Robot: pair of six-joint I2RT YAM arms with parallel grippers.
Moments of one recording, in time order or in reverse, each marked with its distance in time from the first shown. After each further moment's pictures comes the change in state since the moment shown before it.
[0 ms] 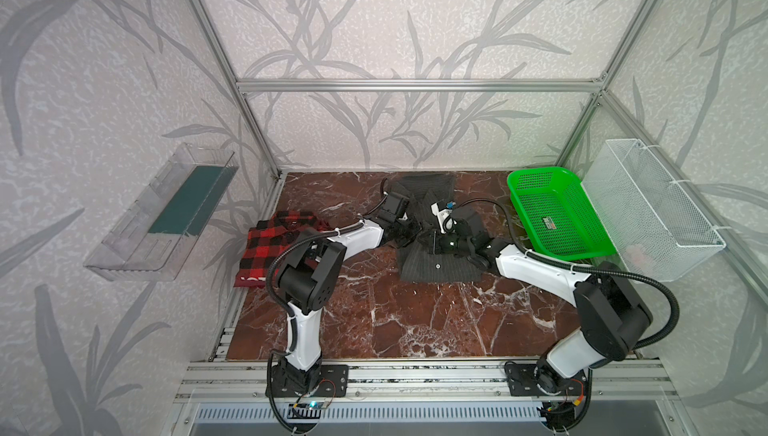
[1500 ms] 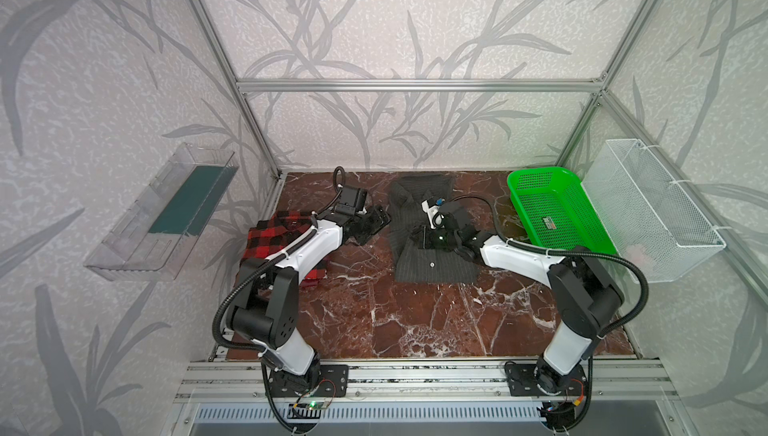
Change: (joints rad) left arm 0.224 -0.380 -0.154 -0.287 -0.105 0.145; right arm 0.025 0.206 0.164 -0.005 -0.009 0.010
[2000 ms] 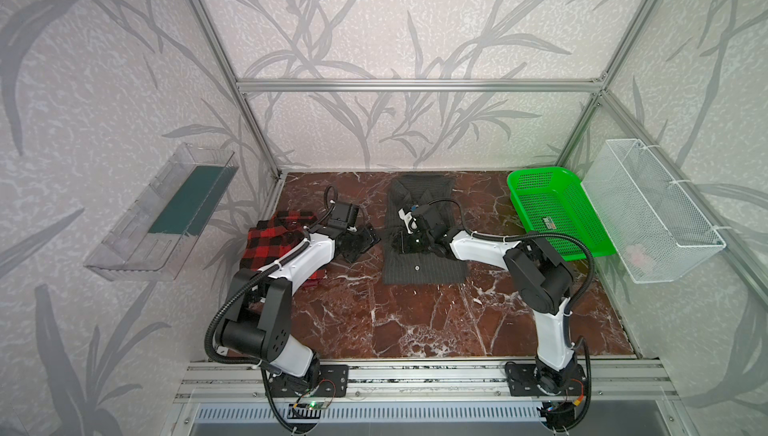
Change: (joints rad) left arm 0.037 -0.066 -0.170 -0.041 -0.013 0.030; right arm 0.054 0.257 0.195 -0.079 0.001 -0.023
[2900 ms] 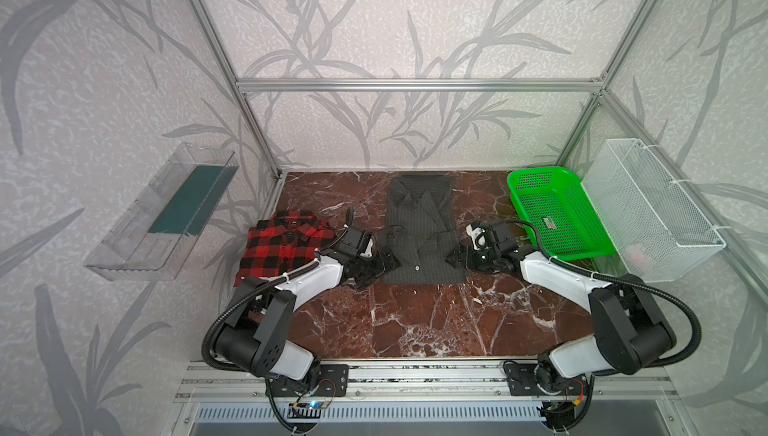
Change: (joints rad) left arm -0.133 -0.077 -0.255 0.182 0.141 0.034; right arm -0.303 -0.576 -0.586 -0.188 -0.051 -0.039
